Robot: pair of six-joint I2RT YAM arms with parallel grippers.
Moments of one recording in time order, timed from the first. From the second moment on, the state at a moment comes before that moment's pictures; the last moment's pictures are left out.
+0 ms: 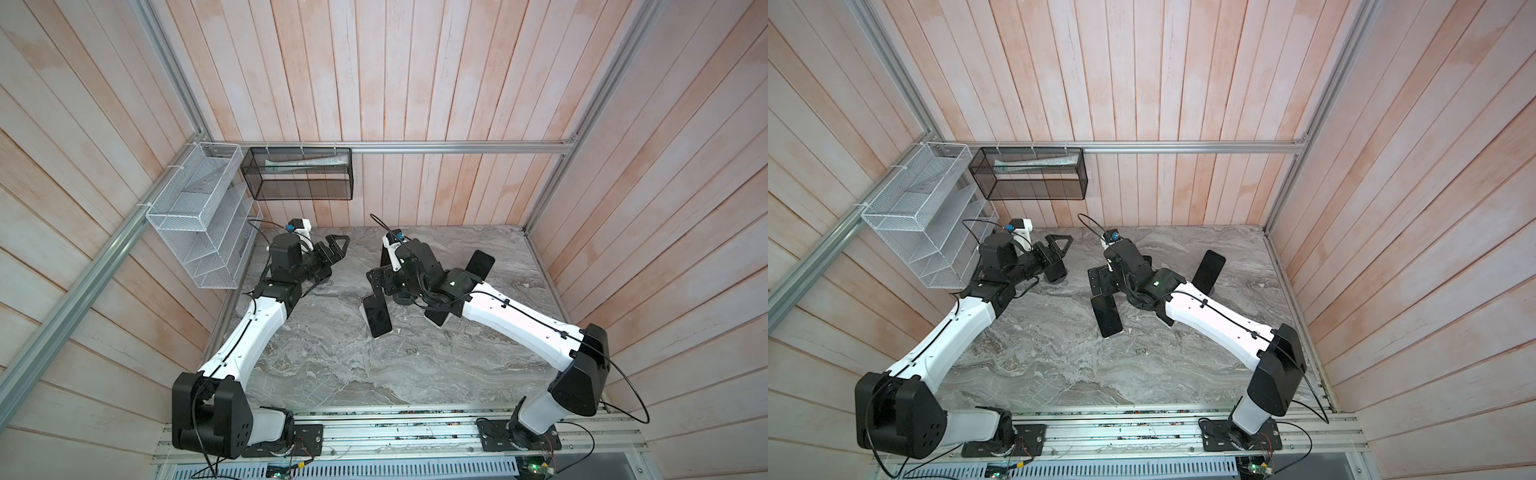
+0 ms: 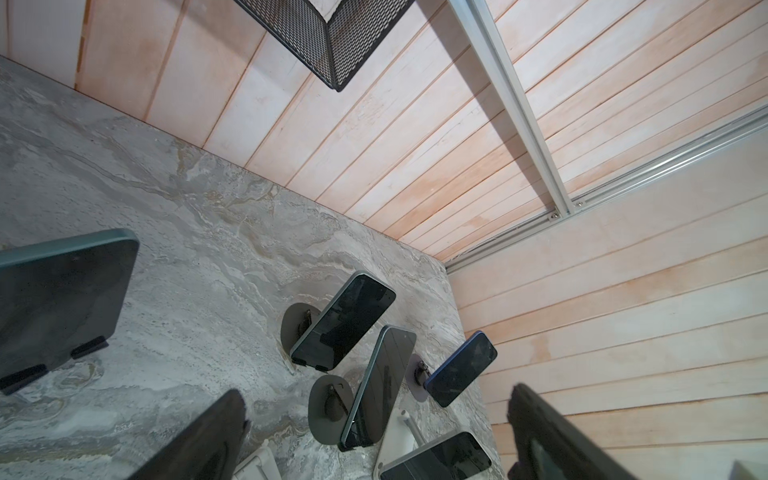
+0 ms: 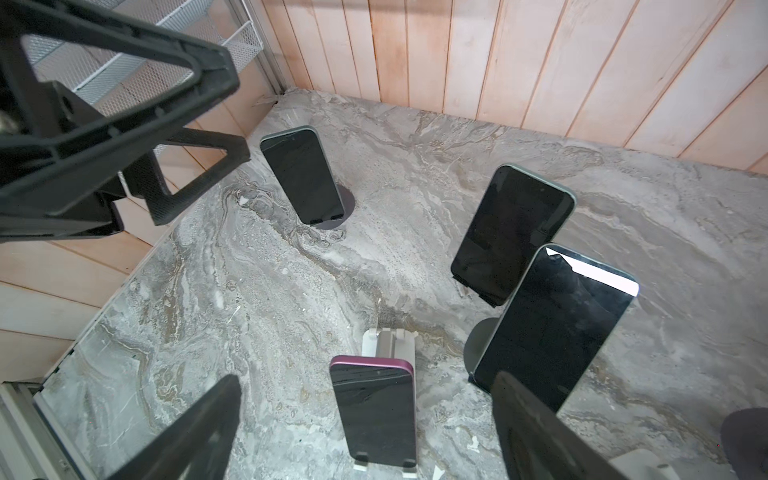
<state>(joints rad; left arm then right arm) -0.16 1.35 1.07 -0.01 0.41 -0.72 0.92 1.62 1.51 -0.47 0.18 0.37</state>
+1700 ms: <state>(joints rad) -0.10 1.49 1.10 0.02 0.63 -0.82 0.97 1.87 1.41 -0.35 0.26 0.50</state>
